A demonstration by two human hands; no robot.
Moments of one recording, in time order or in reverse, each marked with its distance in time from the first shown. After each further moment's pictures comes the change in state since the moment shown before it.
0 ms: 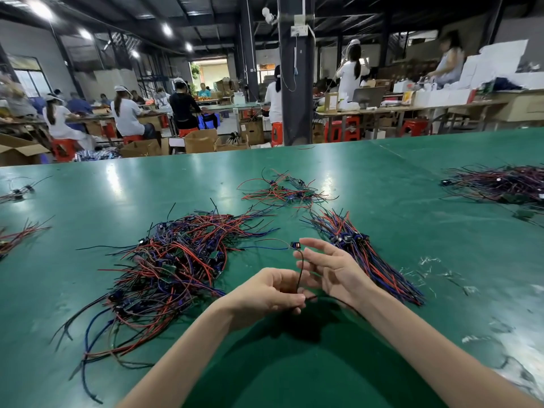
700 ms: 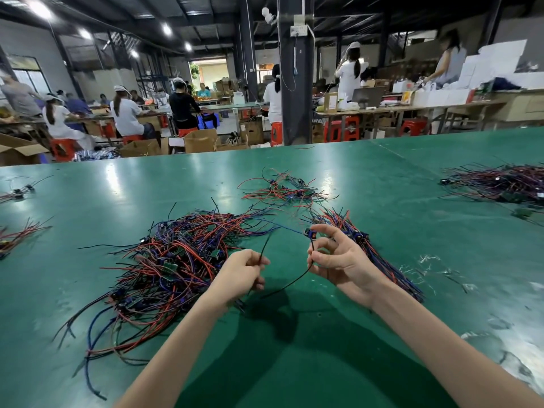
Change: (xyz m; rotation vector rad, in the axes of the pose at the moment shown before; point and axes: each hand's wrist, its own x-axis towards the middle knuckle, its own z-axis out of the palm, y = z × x) left_hand 0.001 0.005 -0.031 0.274 0.613 -0.083; right_hand -0.009 -0.012 -0.007 -0.019 -0.155 -0.150
